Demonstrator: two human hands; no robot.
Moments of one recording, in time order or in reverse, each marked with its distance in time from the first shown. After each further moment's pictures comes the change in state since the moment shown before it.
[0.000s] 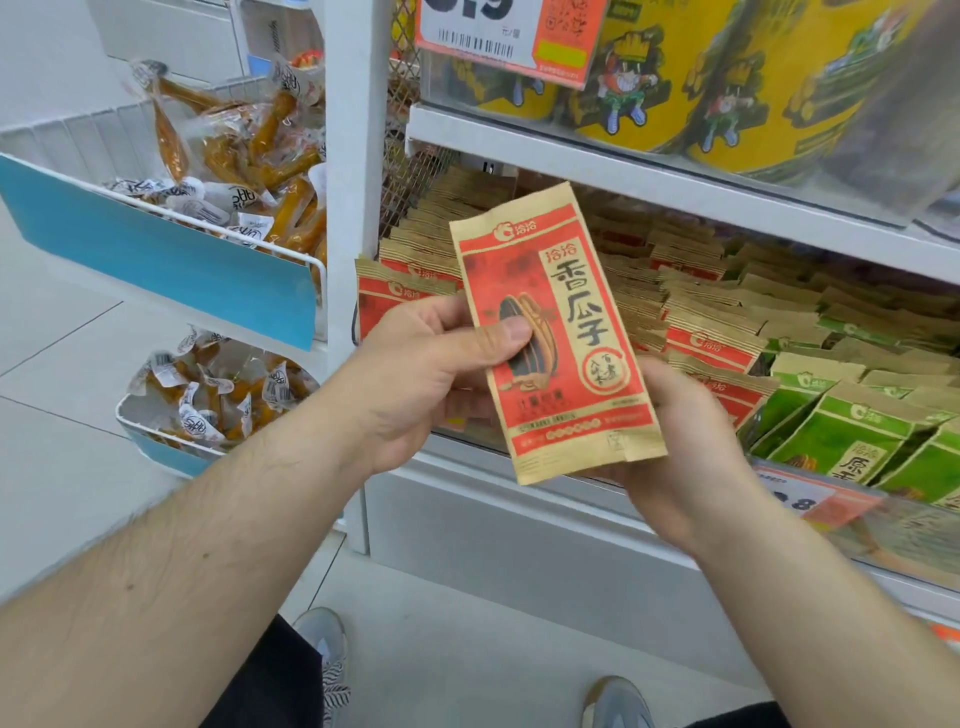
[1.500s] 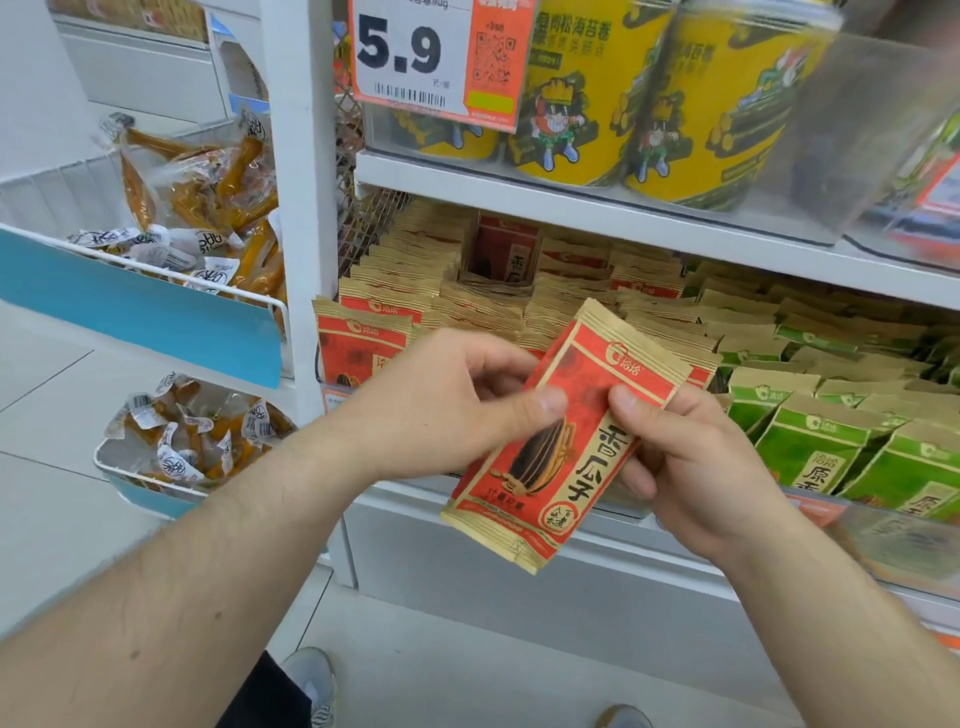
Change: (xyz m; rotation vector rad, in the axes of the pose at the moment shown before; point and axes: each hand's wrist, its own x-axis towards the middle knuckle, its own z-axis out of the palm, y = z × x) left_hand 0.009 0.019 0.027 0.731 -0.169 0.178; right_hand 0.001 -0.004 -0.049 -0.004 -0.172 -0.274
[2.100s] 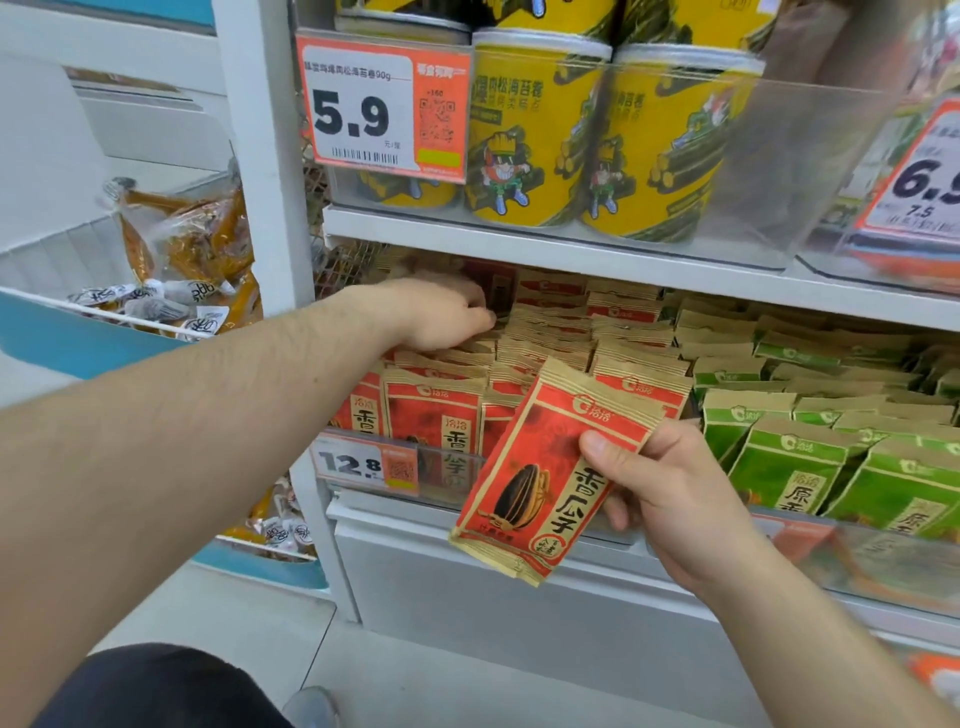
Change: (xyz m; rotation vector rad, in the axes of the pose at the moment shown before) left_hand 0.136 -0.018 -0.047 0.977 -0.108 -0.221; right_hand -0.006 0.001 -0.010 -0.111 0.085 -0.028
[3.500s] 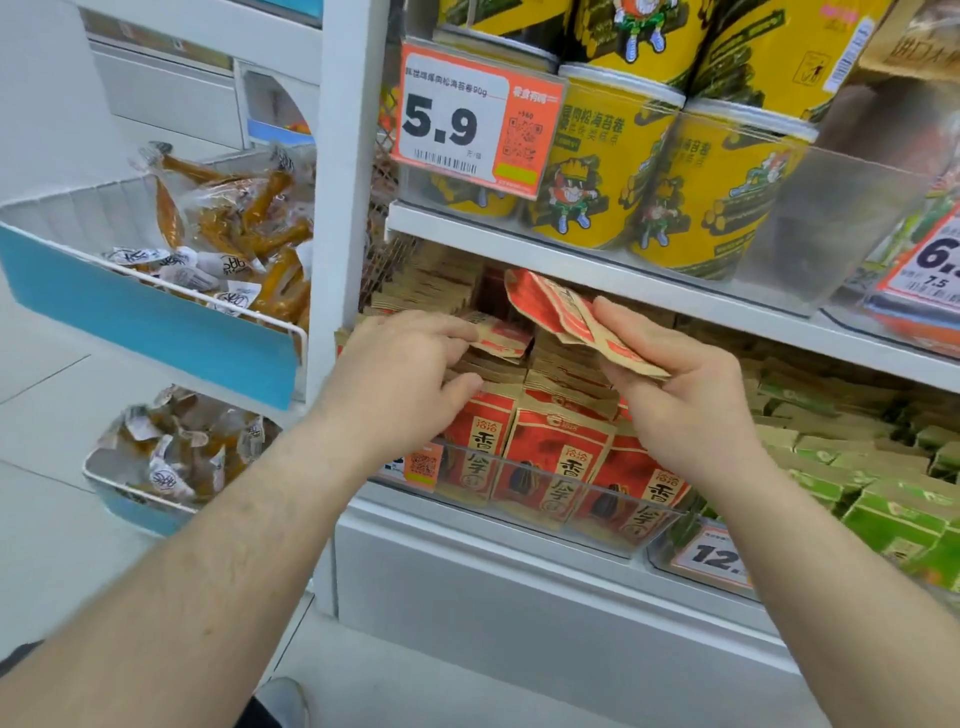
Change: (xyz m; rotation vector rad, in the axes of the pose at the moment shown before) left_hand -0.109 -0.010 0.042 -0.133 0.559 0.079; right_hand 0.050 -0.037 0.009 -0.709 0.122 -0.465
